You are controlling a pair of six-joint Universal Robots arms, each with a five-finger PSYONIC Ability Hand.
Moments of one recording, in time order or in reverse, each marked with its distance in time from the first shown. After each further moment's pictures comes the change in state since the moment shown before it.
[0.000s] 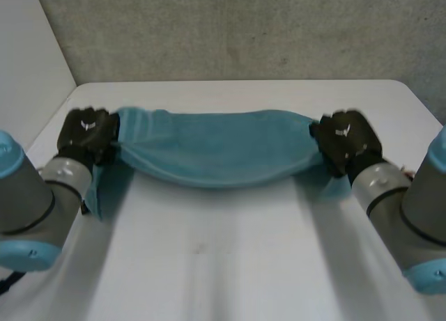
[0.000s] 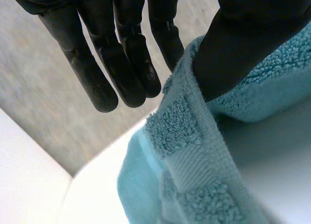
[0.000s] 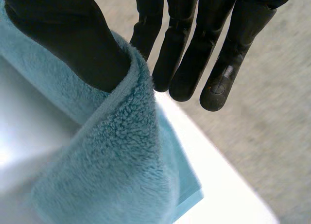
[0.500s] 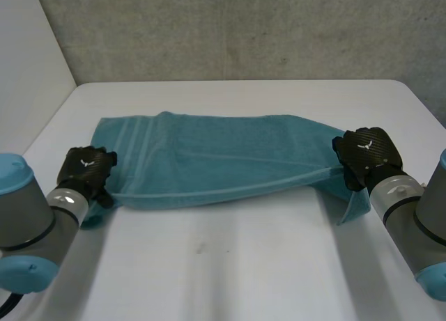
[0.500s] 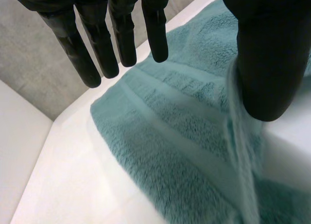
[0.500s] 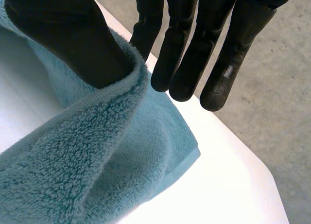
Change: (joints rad) left arm 0.066 -0.097 -0.055 -0.038 -0.003 0.081; right arm -0.095 0.007 0.049 -0.003 0.021 0.026; left_hand -0.613 -0.702 -0.698 -0.711 -0.685; right_hand -0.001 0.000 0.000 0.000 0.000
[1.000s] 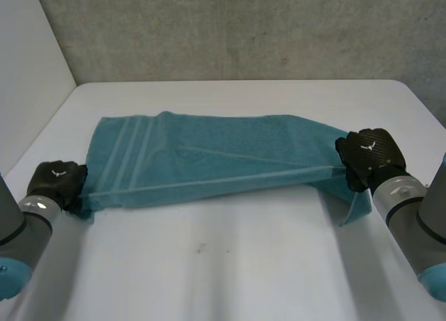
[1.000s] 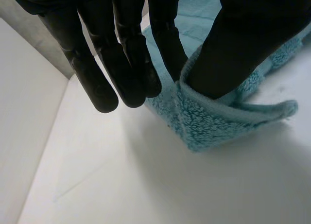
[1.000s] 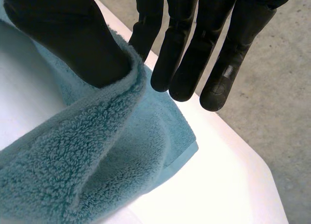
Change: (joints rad) left arm 0.125 0.051 -0.064 -0.069 0.002 0.020; right arm -0.008 -0.005 0.008 0.006 0.005 -0.001; left_hand 0.695 0.693 0.684 0.698 0.678; right_hand 0.000 0.000 0.000 0.000 0.000
